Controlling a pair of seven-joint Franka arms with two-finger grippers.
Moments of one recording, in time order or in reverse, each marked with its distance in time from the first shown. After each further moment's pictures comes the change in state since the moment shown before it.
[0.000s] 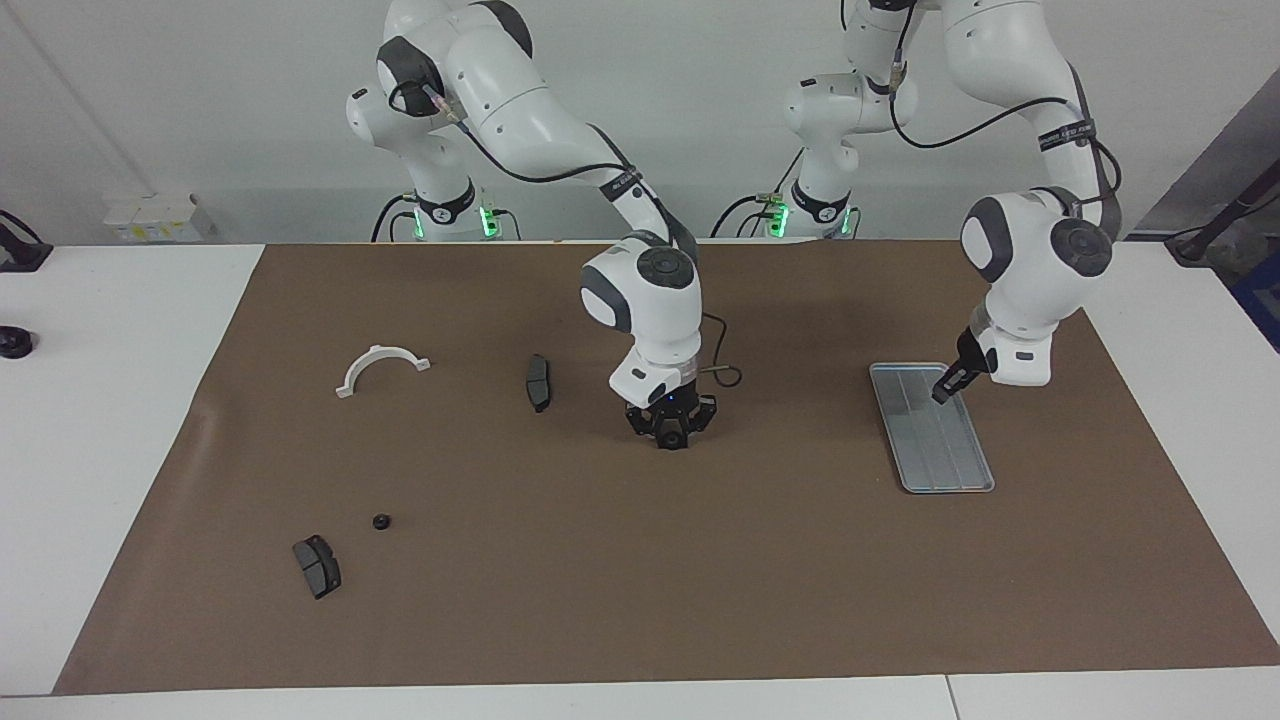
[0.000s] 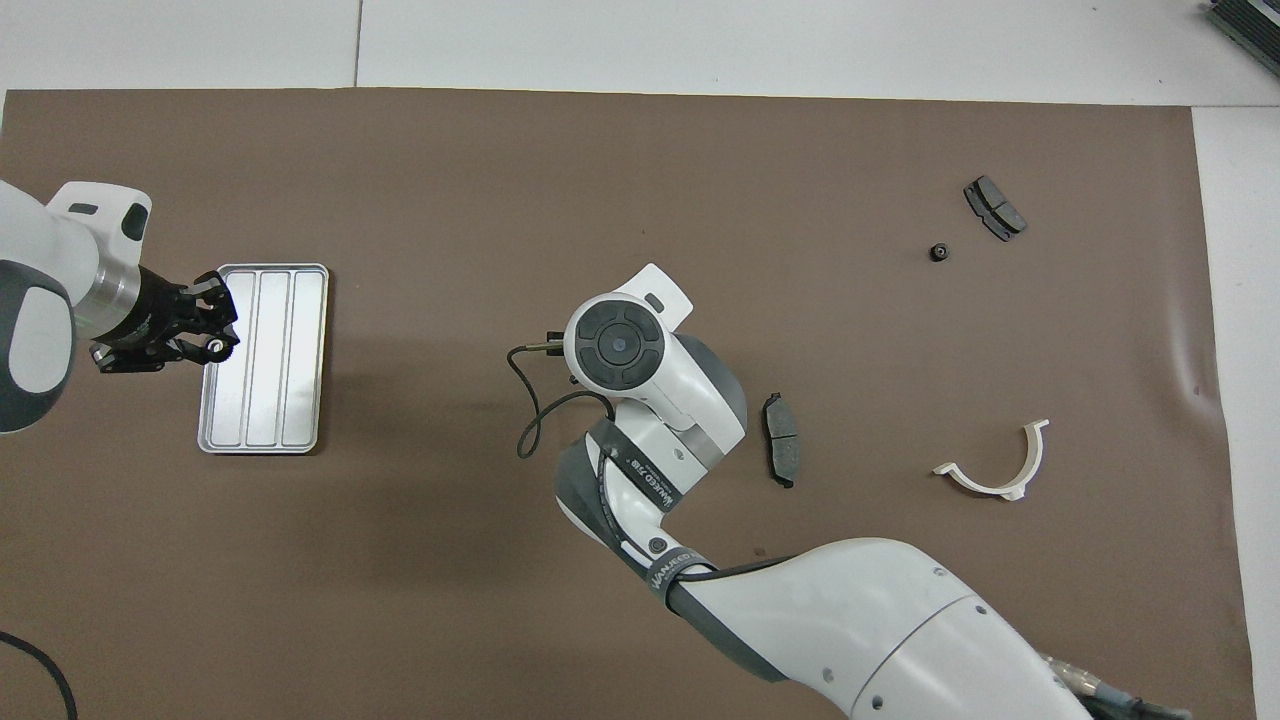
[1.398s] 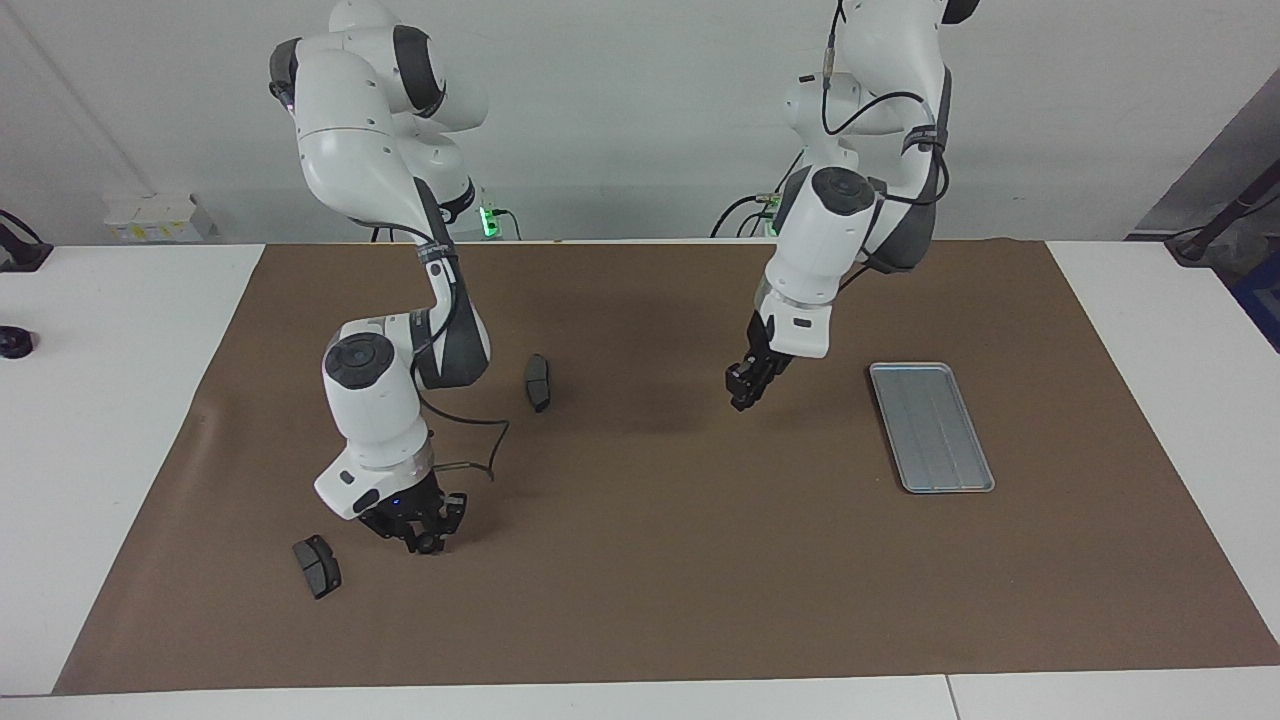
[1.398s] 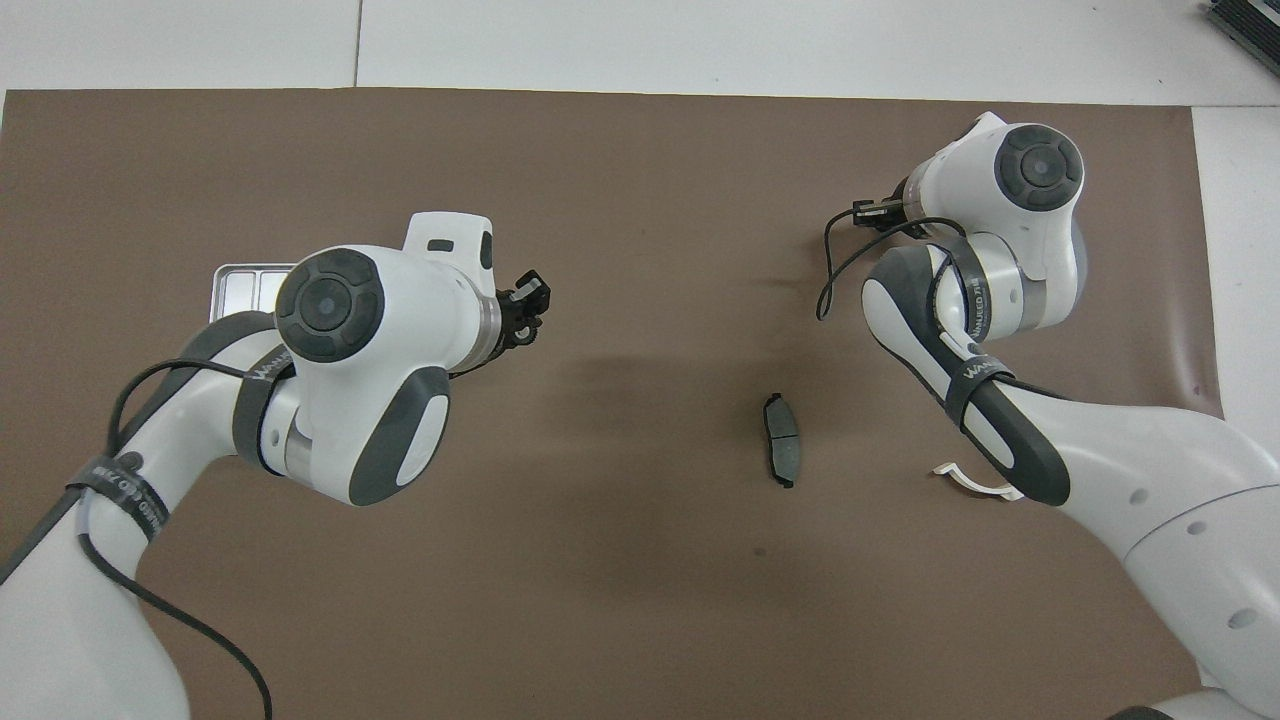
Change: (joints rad) left arm -0.138 0.087 -0.364 -0.110 0.000 0.487 -0.552; right arm -0.517 0.003 -0.007 0.023 0.000 0.037 -0.601
